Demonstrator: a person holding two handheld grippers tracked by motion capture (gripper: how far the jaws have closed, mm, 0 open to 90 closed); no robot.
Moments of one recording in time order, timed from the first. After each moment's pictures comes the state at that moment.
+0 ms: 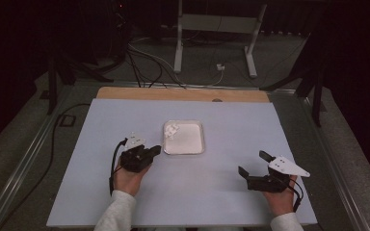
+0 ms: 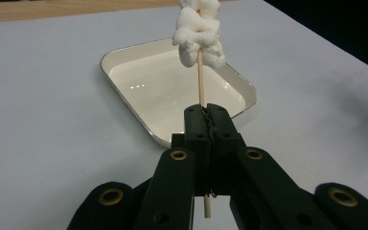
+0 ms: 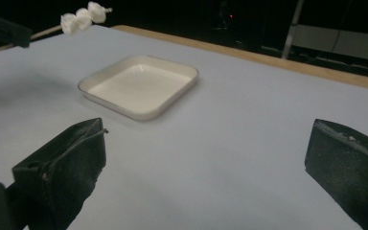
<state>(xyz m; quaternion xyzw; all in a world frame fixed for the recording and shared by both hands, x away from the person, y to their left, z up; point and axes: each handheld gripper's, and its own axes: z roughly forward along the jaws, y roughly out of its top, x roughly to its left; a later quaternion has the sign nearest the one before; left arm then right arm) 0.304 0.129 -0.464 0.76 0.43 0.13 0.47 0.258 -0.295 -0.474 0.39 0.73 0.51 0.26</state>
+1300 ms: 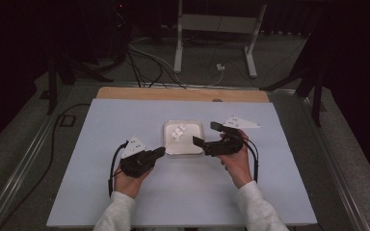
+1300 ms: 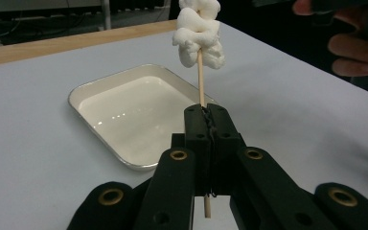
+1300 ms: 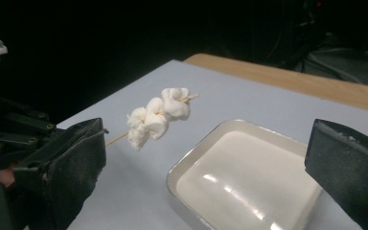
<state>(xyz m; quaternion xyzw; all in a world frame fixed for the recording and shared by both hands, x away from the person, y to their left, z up) 0.290 0.124 -0.458 0.76 0.36 0.14 0.52 0.347 -0.174 -0.426 0.35 0.74 0.56 0.11</state>
